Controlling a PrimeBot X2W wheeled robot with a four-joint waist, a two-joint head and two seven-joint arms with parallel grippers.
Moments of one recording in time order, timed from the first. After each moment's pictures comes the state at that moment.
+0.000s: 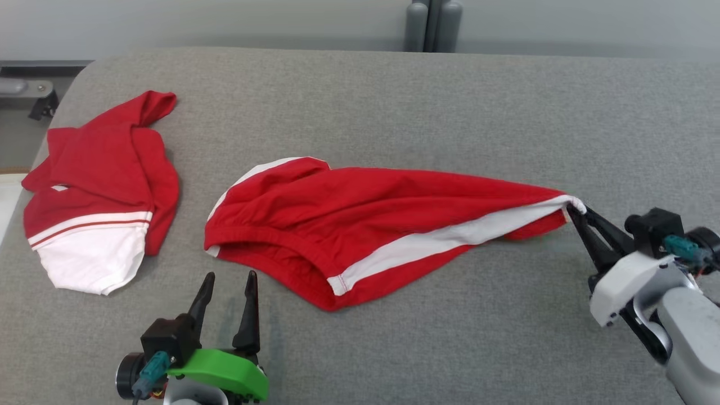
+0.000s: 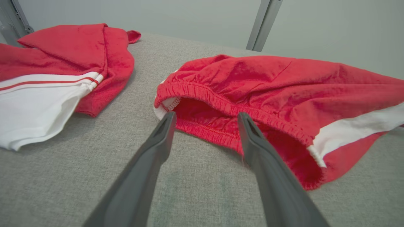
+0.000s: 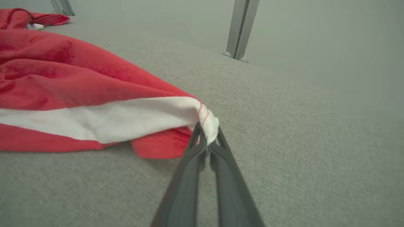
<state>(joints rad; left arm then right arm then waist) -0.08 0.05 -0.16 0.34 -0.29 -0.13 -0.26 -0.44 -0.45 0.43 0.54 0.42 0.13 -0.26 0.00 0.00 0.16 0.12</state>
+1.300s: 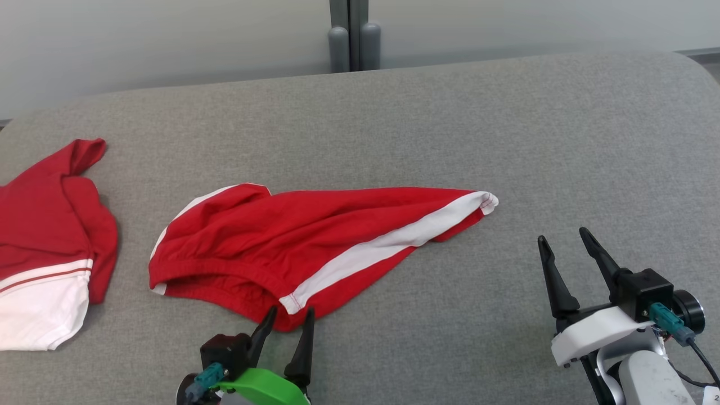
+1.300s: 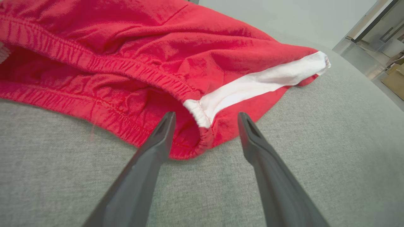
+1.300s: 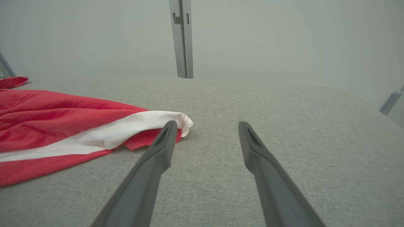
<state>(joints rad) -0.10 0.05 -0.38 0.48 -0.45 -0.13 -0.26 -0.13 -0.07 -0.02 0.25 0.08 0.13 -0.26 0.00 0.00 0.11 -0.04</state>
